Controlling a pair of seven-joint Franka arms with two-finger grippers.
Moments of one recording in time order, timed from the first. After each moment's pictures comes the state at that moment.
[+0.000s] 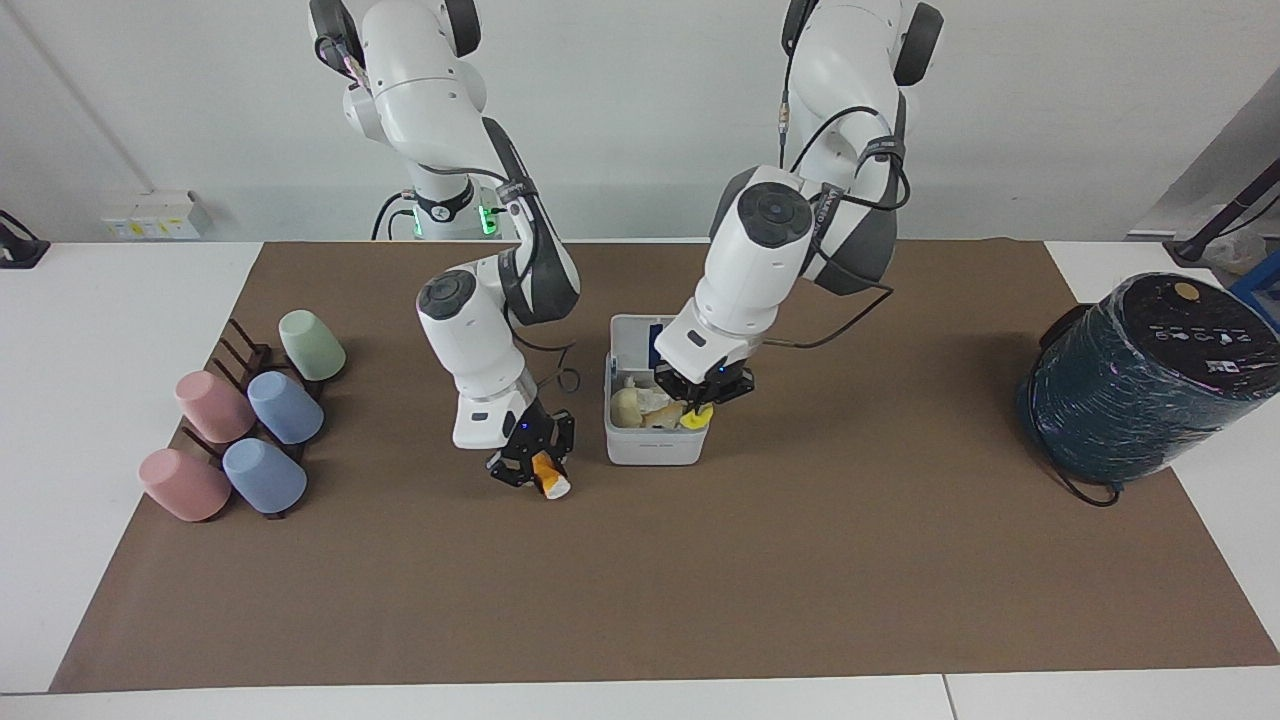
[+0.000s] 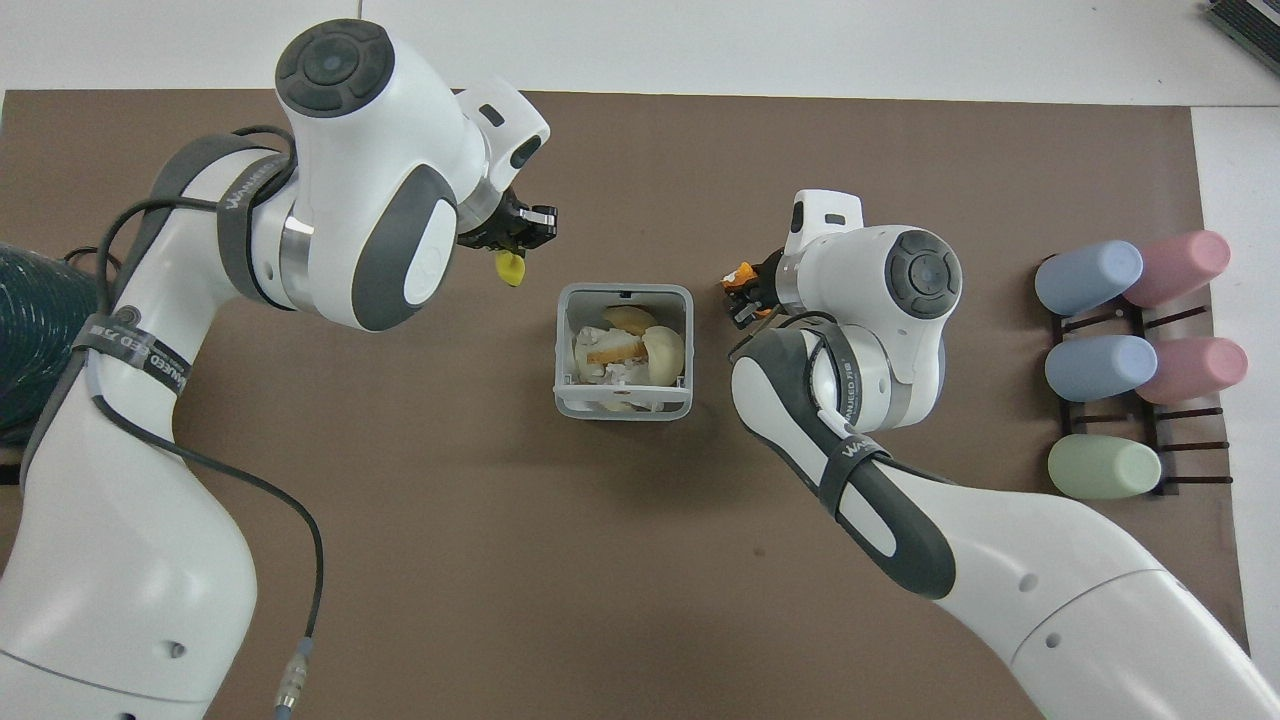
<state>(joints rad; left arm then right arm) -0.57 0.50 0.01 -1.33 -0.13 1.89 -0.40 0.36 0.43 -0.05 -1.81 0.31 2.52 -0.44</state>
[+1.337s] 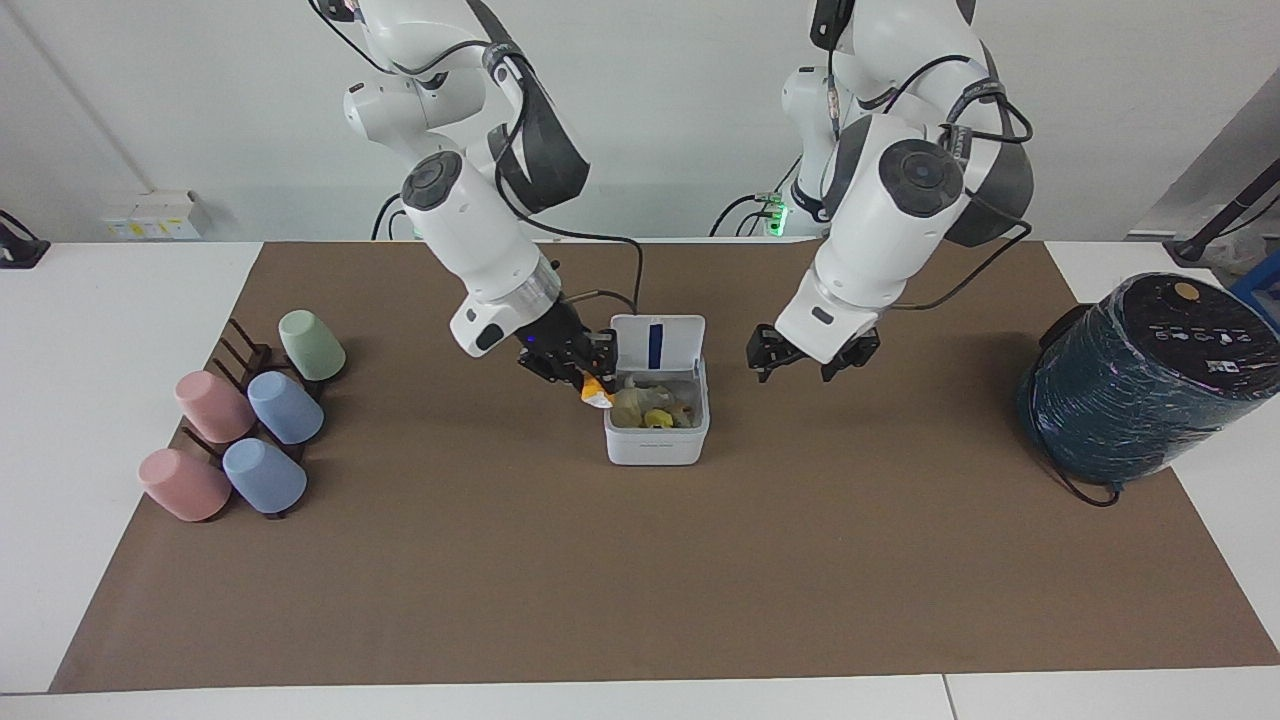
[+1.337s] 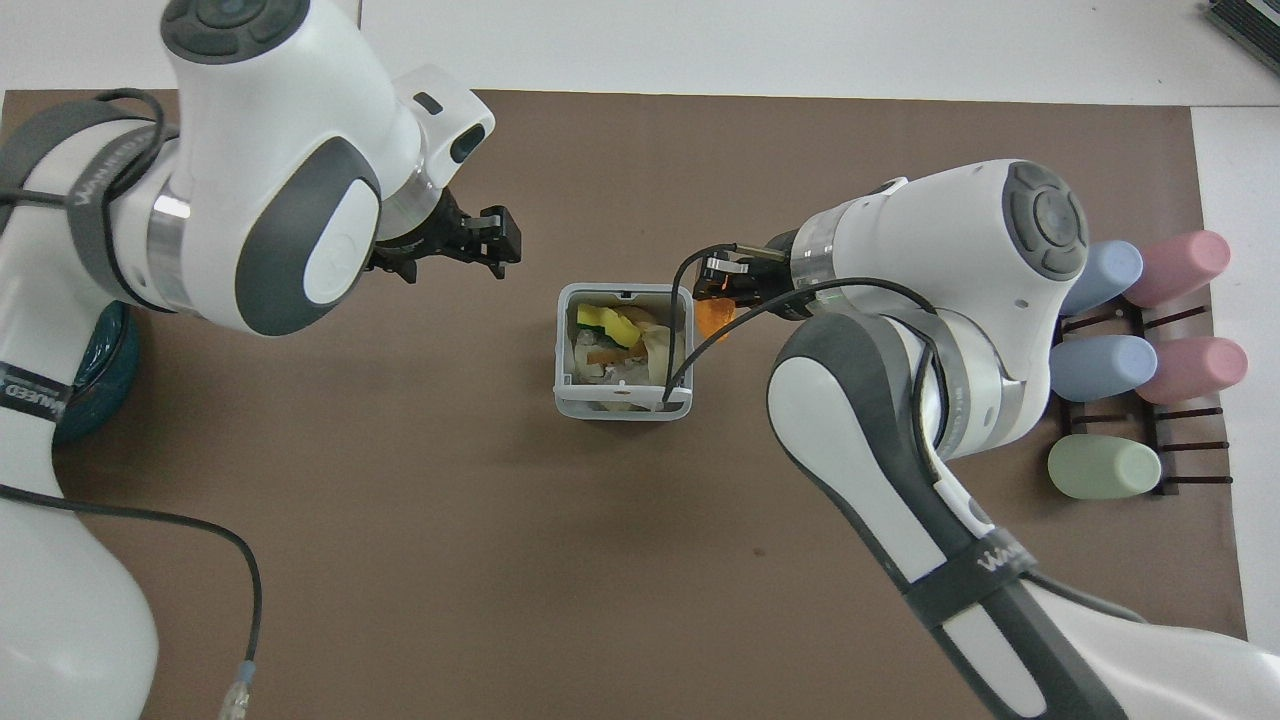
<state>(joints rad) -0.39 0.39 0.05 -1.27 -0.10 1.59 -0.27 0.49 0.25 -0.06 -1.74 0.47 2.26 0.45</state>
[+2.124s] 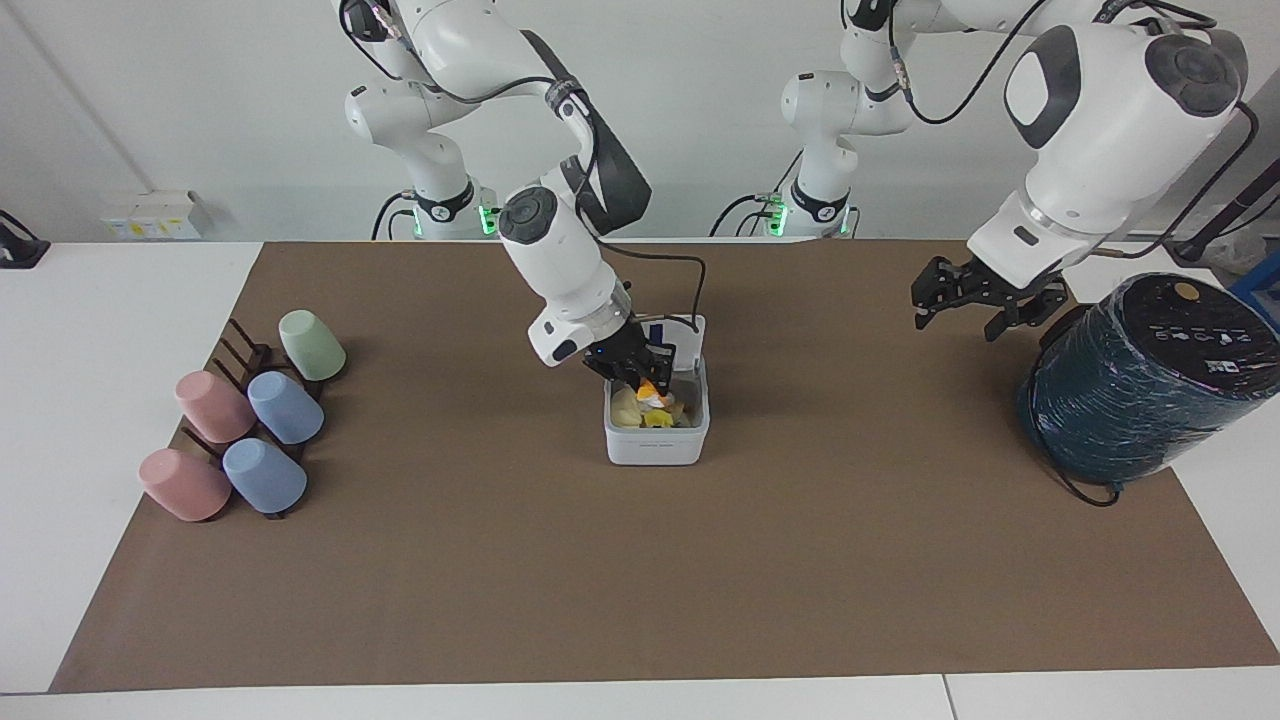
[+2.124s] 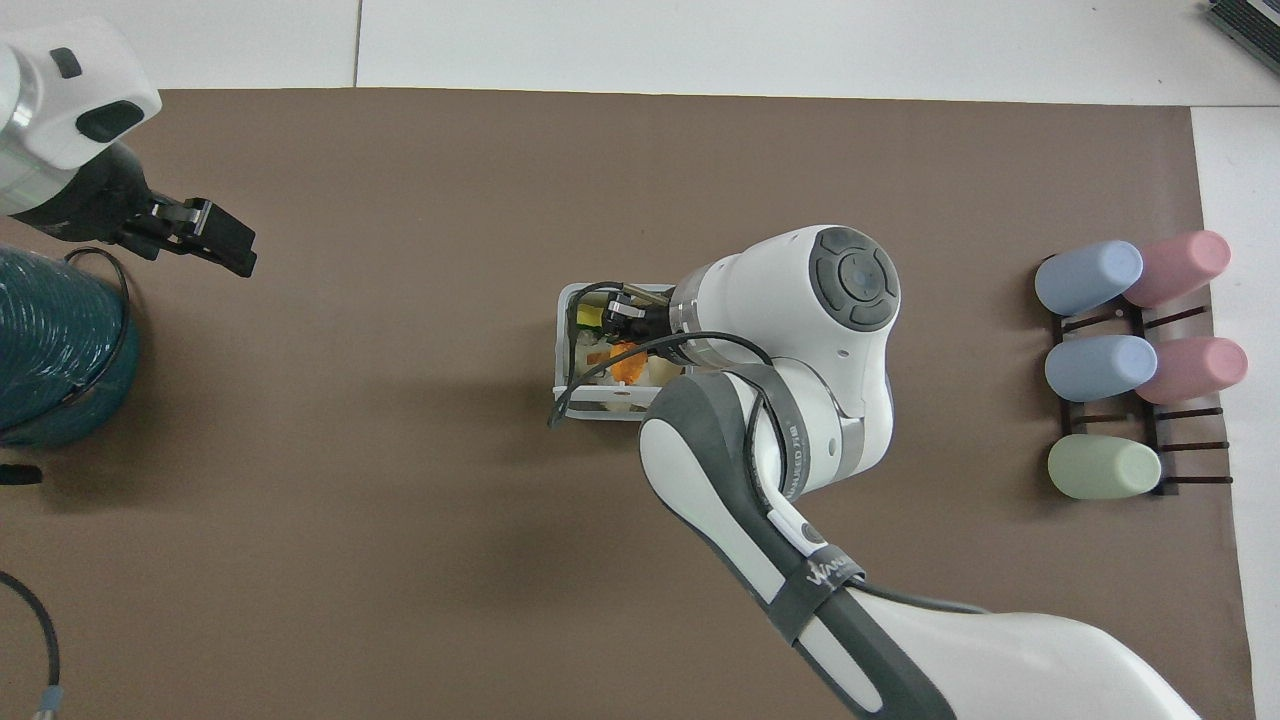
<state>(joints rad) -0.16 0.25 0.05 -1.27 -0.06 1.44 0.18 0.57 0.35 -0.06 -1.75 0.47 2.32 0.56</state>
